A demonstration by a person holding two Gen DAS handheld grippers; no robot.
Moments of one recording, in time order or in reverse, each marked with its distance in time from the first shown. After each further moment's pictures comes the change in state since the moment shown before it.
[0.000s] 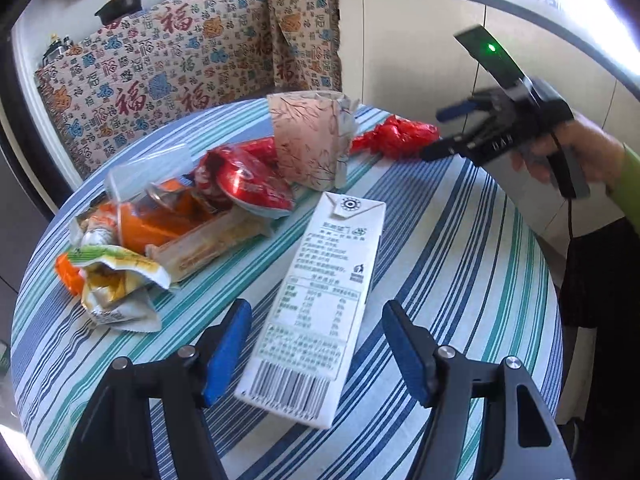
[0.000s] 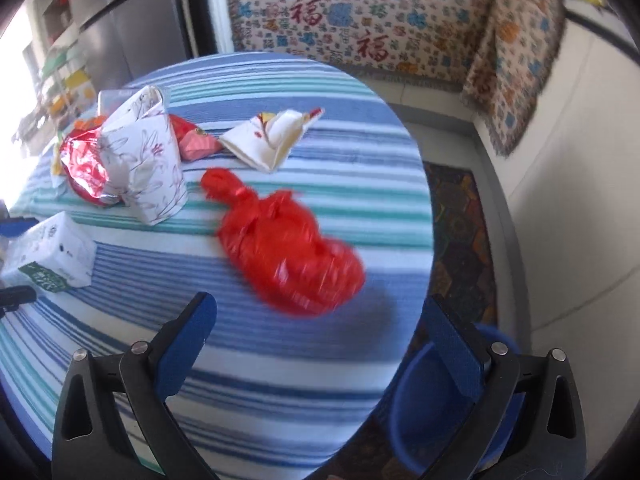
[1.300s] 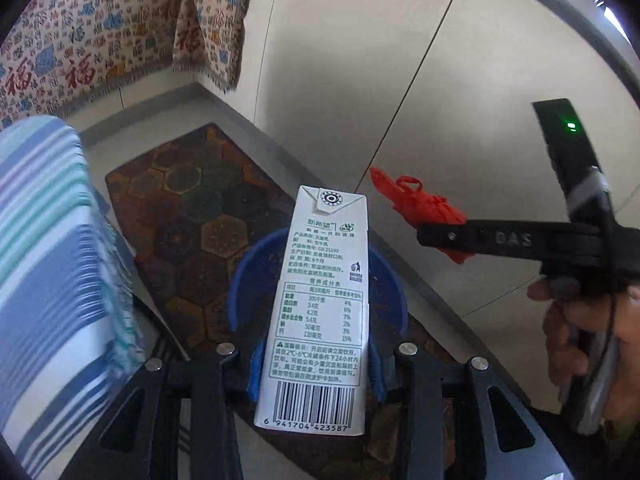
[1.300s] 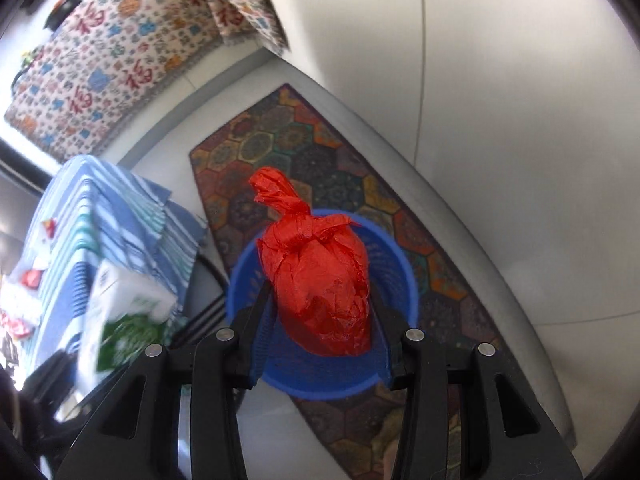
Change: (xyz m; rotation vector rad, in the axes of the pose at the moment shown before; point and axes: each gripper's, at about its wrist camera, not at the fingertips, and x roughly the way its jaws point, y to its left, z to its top) left arm 0.195 -0.255 0.179 -0.170 0.081 -0.237; right arm -0.044 -0.247 -0.165 0.806 0.125 -0.117
